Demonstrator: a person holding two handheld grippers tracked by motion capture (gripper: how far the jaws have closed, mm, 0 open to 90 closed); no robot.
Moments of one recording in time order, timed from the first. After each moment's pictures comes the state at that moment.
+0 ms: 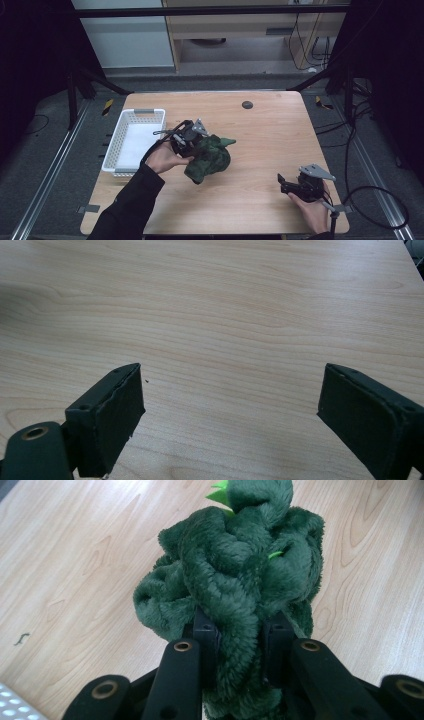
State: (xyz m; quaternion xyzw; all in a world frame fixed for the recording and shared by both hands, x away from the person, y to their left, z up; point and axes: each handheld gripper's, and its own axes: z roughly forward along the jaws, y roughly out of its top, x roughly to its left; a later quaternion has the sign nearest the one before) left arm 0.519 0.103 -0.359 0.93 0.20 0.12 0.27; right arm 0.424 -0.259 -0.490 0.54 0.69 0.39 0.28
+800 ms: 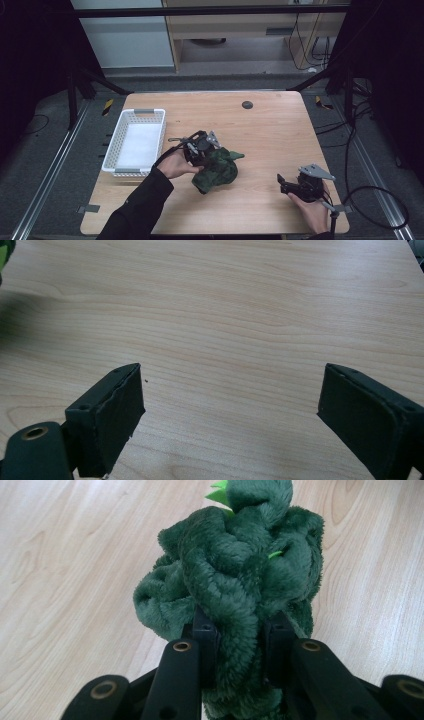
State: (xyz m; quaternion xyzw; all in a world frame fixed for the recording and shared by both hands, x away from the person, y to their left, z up) left arm 0.516 0.075 -0.394 0.95 0.16 0.08 0.24; right arm 0.425 -0.260 -0.491 0.54 0.70 0.39 0.28
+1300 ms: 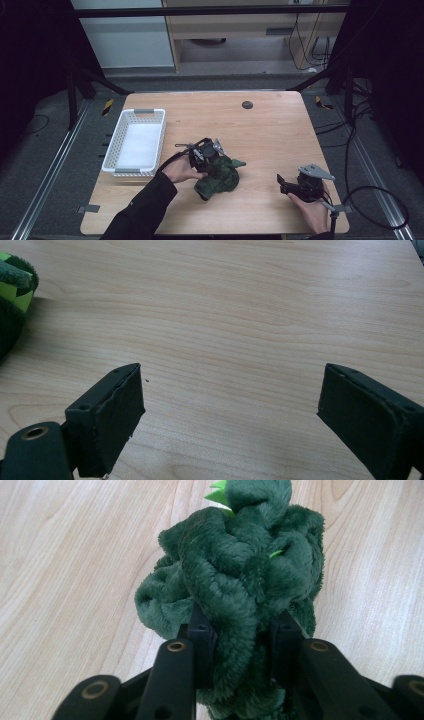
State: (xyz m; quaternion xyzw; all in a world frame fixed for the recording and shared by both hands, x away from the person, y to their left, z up) left arm 0.514 0.065 -0.416 0.96 0.16 0.06 0.21; right arm 0.425 -0.259 -0.491 0.53 0.70 0.39 0.28
